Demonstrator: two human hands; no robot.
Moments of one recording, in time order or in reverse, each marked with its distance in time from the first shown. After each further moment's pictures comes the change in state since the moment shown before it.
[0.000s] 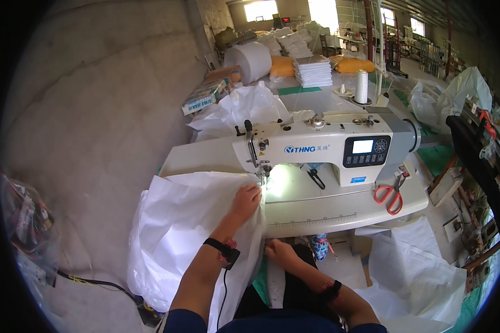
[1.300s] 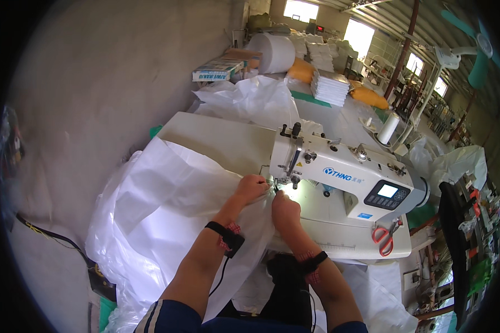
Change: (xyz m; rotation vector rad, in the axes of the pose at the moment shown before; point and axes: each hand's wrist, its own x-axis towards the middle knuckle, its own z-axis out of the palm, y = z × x) left_hand 0.035 -0.045 -0.006 -0.417 -0.051 -0.449; right_hand 0.165 -0.038 -0.007 -1.081 0.216 -0.271
